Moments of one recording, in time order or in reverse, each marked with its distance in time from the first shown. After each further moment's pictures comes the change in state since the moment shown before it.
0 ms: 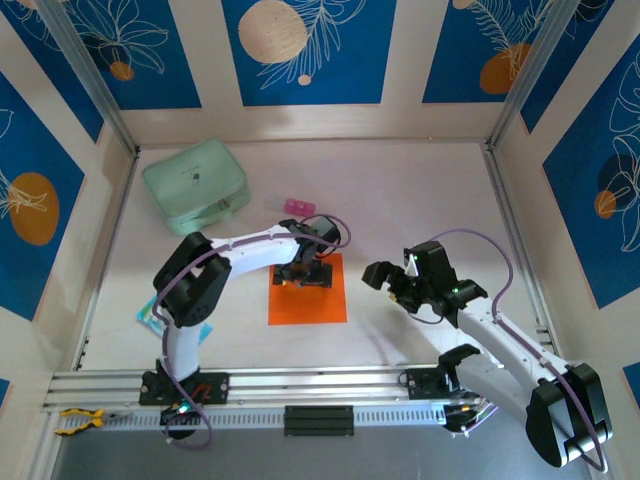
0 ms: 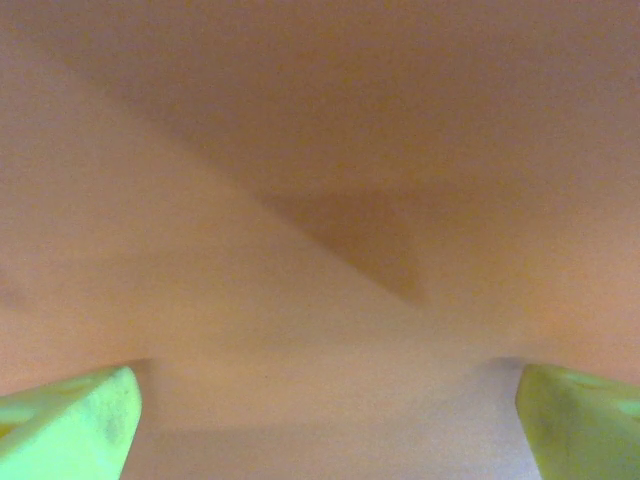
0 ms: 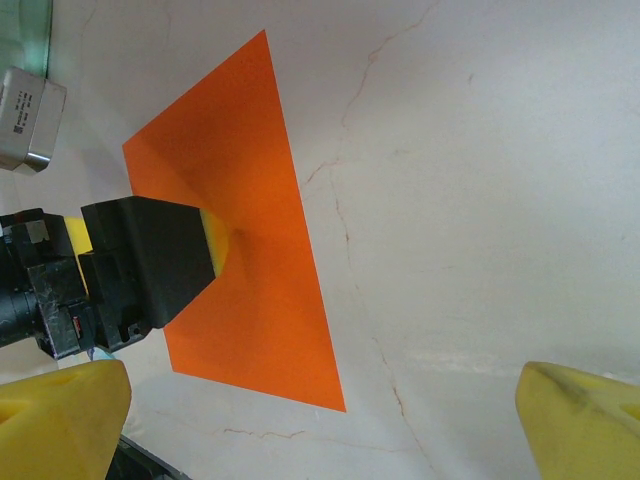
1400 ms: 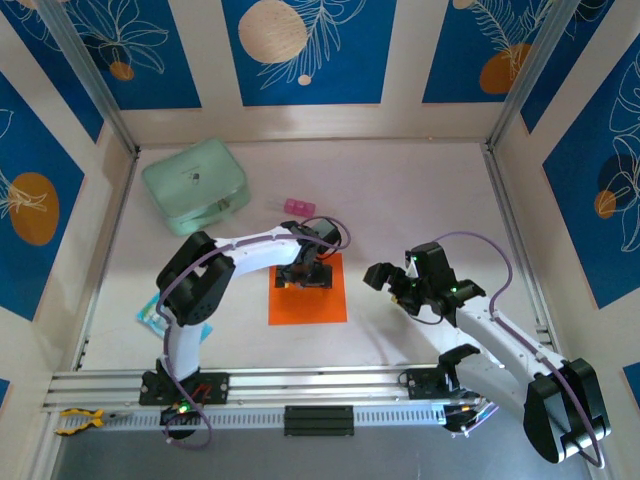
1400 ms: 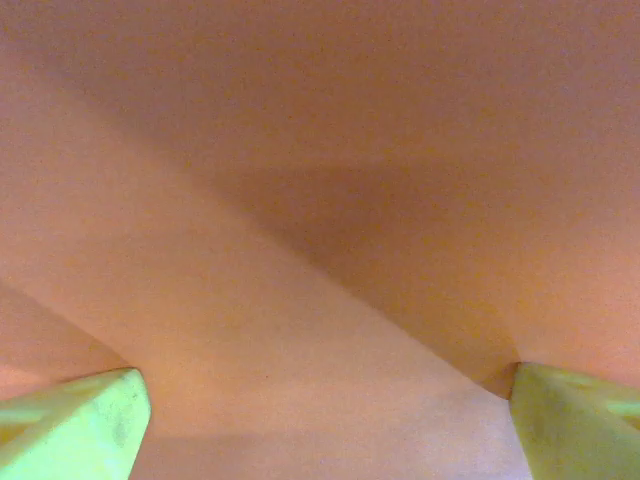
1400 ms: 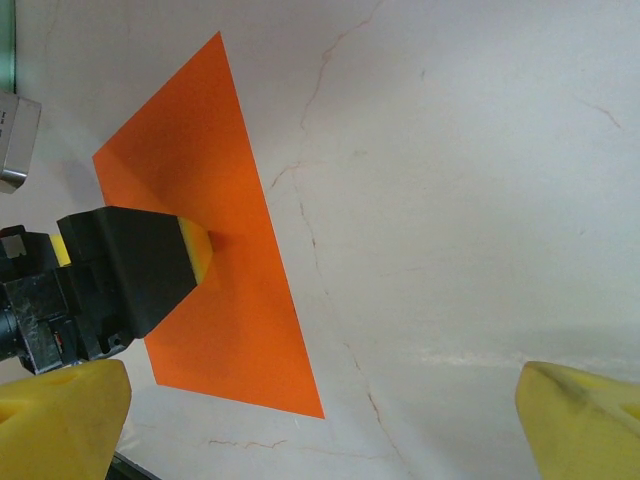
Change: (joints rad) left arm -0.005 0.024 -0.008 0.022 0.018 -0.031; right arm -0.013 0.026 -0.017 0.006 0.013 0.016
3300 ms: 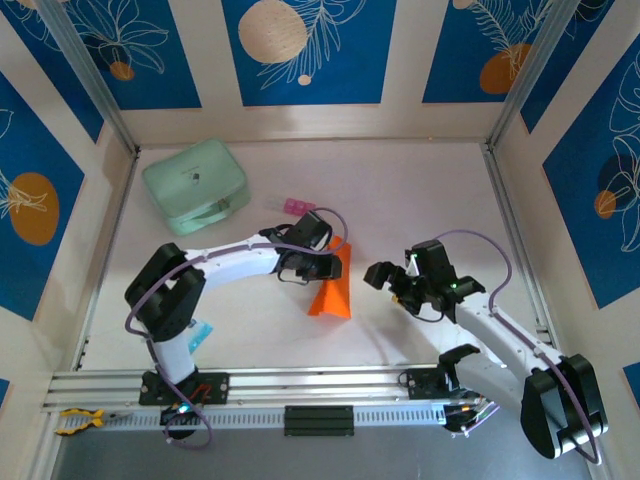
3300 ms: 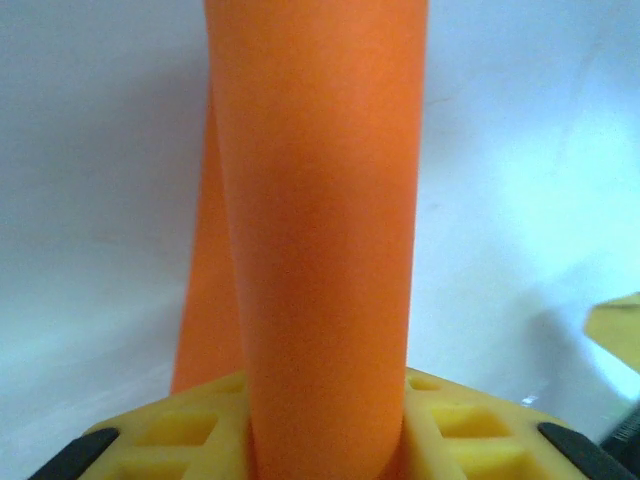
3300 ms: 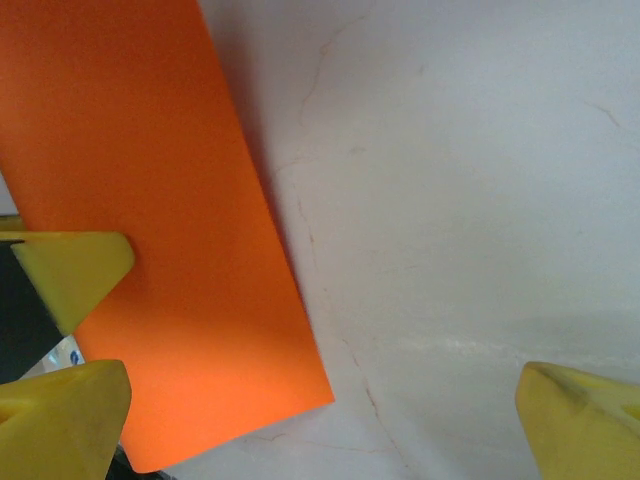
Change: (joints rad) left arm 0.023 -0.203 -0.192 0.462 0.317 0.053; right arm -0.026 0.029 0.028 -0.024 -0.038 -0.037
